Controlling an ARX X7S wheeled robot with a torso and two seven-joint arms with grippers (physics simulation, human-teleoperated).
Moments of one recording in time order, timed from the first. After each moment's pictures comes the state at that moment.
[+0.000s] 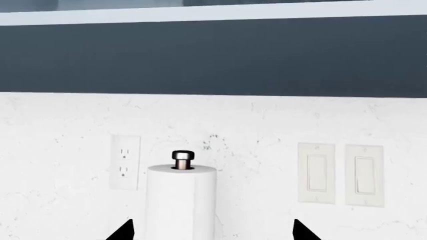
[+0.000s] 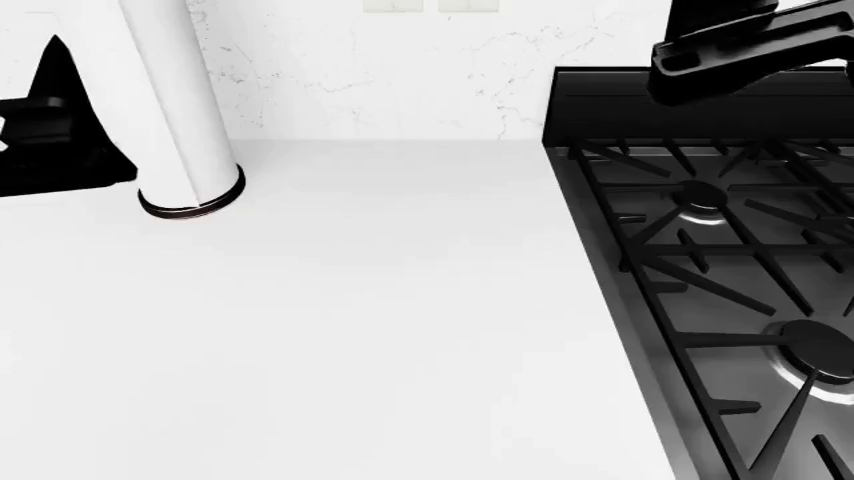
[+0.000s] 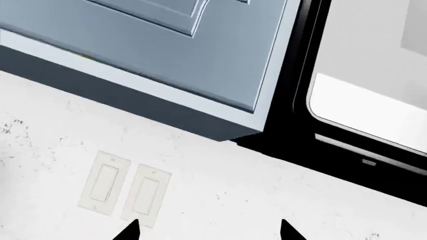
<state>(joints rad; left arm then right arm) -0.64 -0.93 -0.05 0.78 -1.24 -0.63 -0.85 1.55 0.82 -0.35 -0.70 1.69 1.15 1.15</state>
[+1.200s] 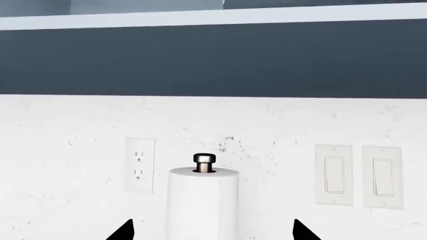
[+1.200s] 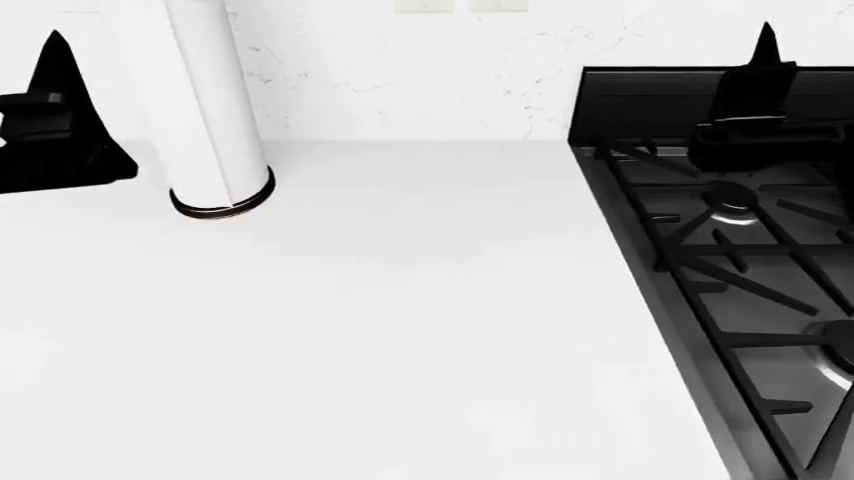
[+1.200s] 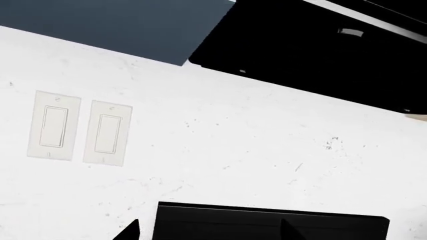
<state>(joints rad) -0.66 -0.94 -0.04 0.79 -1.27 -0.64 -0.87 1.17 0.93 -0.27 -0.69 1.54 1.01 1.18</state>
